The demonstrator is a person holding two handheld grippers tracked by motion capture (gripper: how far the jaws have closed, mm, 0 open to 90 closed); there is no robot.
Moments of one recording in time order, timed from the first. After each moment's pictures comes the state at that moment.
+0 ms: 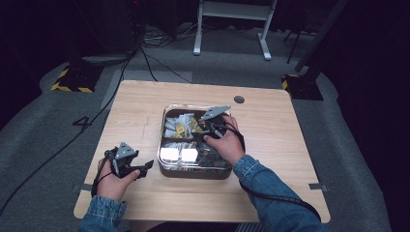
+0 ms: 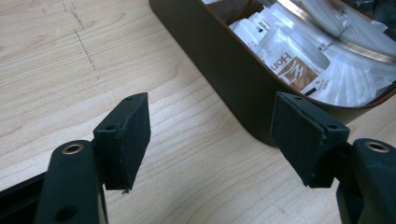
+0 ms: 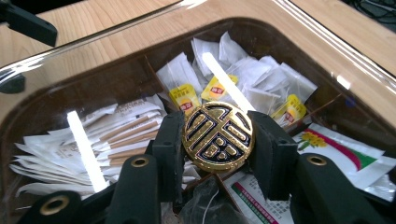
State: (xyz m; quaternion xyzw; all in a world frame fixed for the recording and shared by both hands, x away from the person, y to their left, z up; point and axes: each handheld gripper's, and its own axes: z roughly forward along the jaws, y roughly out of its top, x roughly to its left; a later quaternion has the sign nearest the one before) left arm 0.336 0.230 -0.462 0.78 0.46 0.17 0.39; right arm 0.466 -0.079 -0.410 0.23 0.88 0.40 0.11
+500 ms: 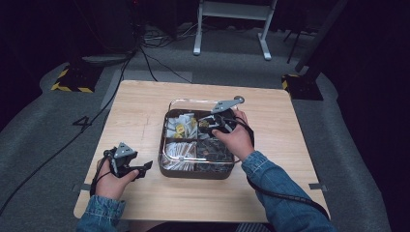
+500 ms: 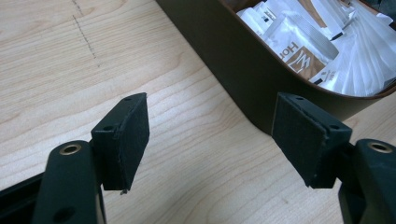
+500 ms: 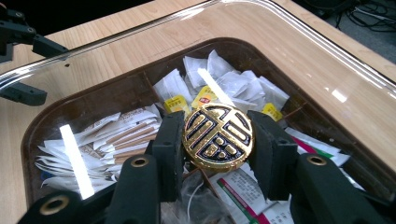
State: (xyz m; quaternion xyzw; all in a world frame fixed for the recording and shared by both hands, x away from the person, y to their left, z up) left arm 0.337 0.235 -0.465 0.78 0.47 0.15 0.38; right arm 0.467 -0.103 -0.381 0.23 0.87 0.42 0.11
